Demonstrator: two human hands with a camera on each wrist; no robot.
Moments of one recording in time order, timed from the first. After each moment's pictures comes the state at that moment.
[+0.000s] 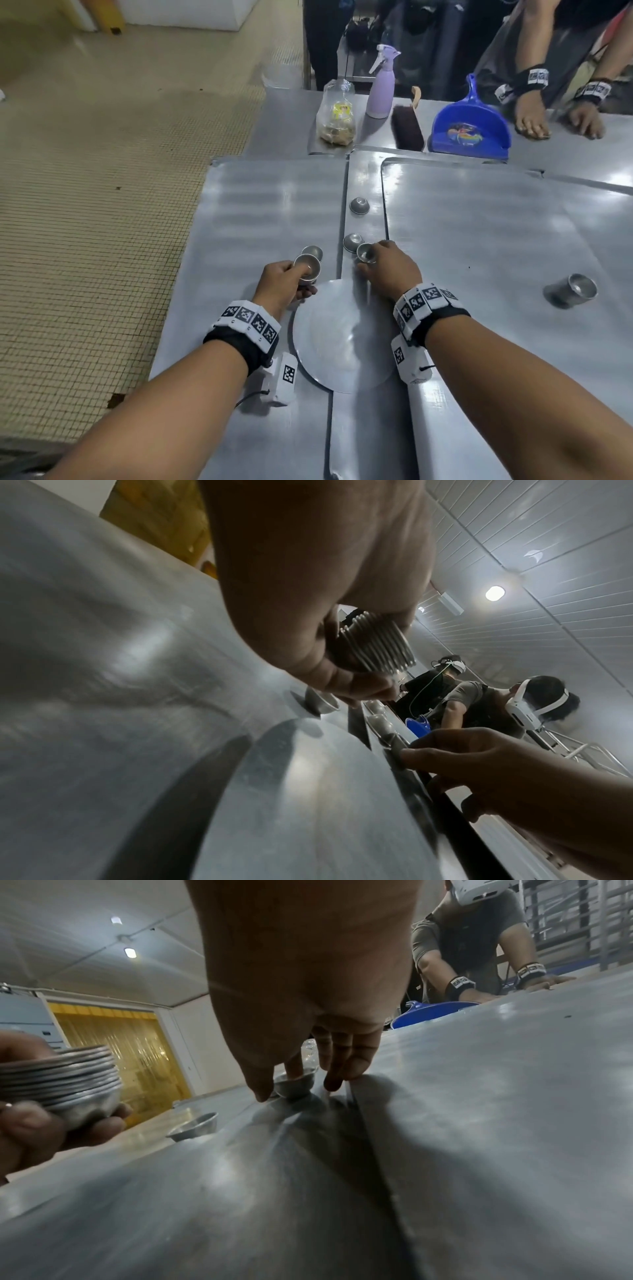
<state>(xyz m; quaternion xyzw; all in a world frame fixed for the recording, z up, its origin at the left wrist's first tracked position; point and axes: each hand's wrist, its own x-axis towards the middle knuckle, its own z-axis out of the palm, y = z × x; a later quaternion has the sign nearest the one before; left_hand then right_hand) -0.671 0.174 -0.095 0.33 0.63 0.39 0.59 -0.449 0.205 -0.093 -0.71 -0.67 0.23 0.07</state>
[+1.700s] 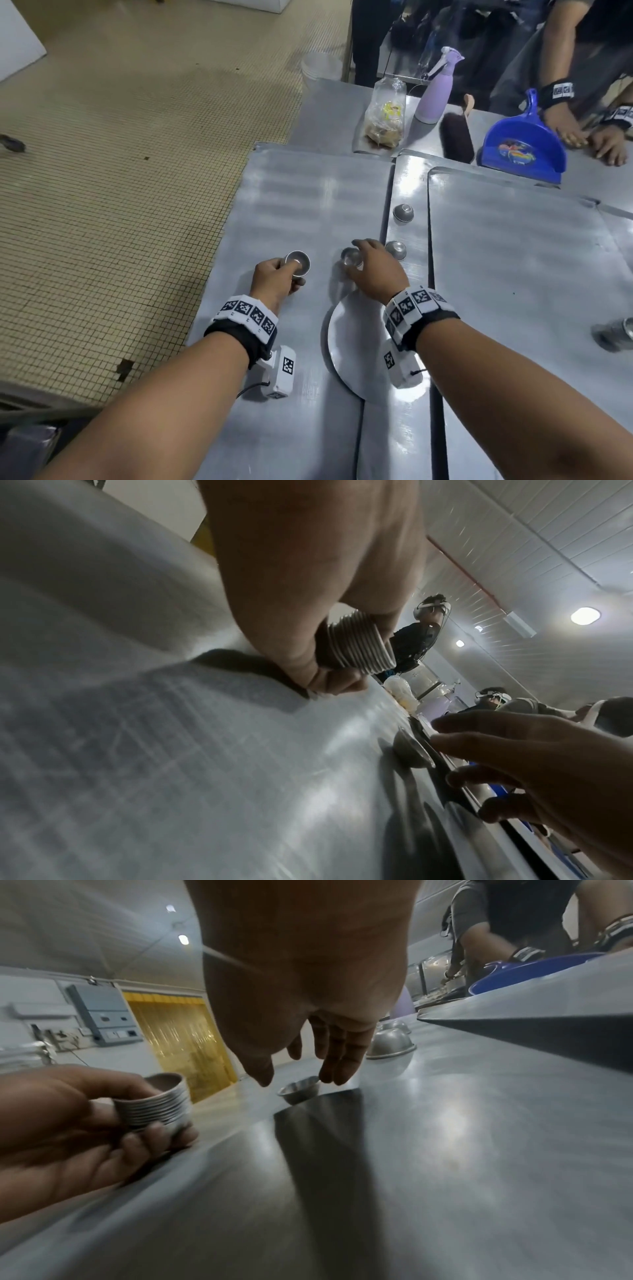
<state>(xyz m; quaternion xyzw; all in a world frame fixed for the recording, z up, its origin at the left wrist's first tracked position) -0.746 0.180 -0.123 0.23 0.67 0.45 0.53 -0.545 0.220 -0.096 -0.63 -0.73 0.24 0.07</state>
